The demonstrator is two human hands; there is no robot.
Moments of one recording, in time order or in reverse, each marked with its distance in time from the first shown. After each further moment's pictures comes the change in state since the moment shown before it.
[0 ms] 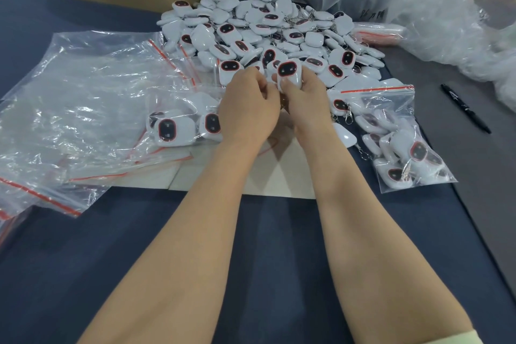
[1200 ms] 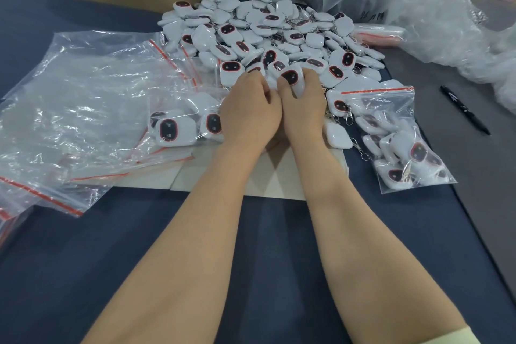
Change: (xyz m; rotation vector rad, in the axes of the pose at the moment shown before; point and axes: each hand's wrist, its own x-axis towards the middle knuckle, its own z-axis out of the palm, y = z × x) left_hand -0.001 -0.003 0.002 0.100 -0.045 0.053; right_hand -0.009 0.006 0.006 -0.262 0.170 -0.137
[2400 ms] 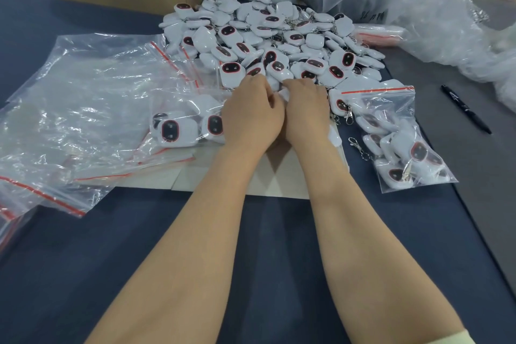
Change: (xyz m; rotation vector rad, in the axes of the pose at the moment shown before) left_hand -0.003 -0.002 0.002 0.039 -0.005 0.042; right_hand 0.010 0.007 -0.007 -0.875 -0.212 -0.199
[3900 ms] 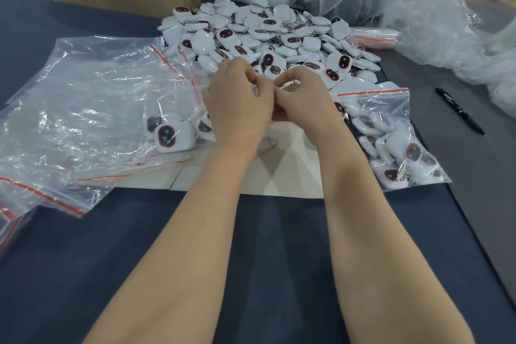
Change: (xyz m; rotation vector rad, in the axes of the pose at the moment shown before) left_hand -0.002 0.011 -0.023 -0.144 0.219 -0.029; right_hand -0.009 -0.014 -0.042 1.015 -0.229 0.163
